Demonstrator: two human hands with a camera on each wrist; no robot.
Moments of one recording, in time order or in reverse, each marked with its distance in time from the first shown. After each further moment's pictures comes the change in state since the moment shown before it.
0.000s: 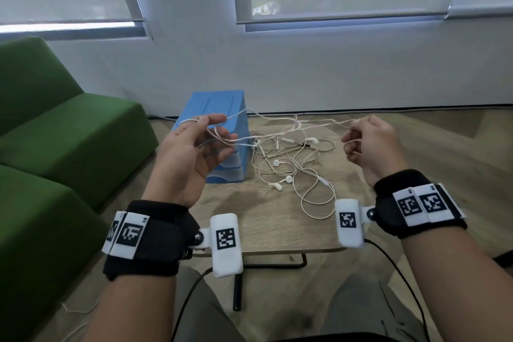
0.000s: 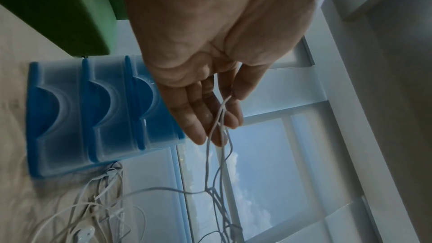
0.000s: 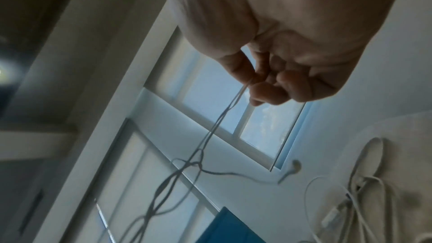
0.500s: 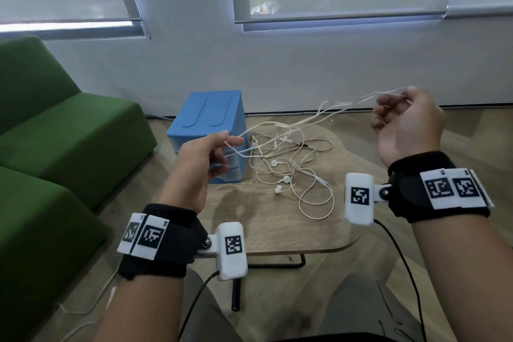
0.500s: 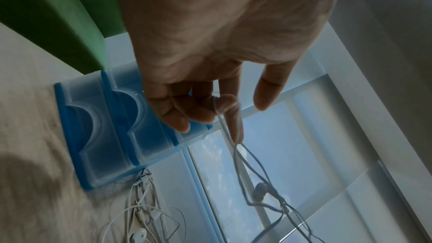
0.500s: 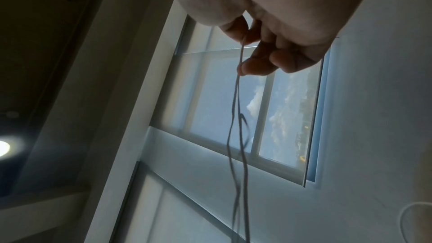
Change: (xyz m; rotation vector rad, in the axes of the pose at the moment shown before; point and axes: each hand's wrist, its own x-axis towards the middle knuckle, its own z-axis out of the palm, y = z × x) left_hand 0.004 -0.023 0.003 0.271 0.027 -0.059; right_hand 0.013 -0.040 -0.016 0.620 0.194 -0.064
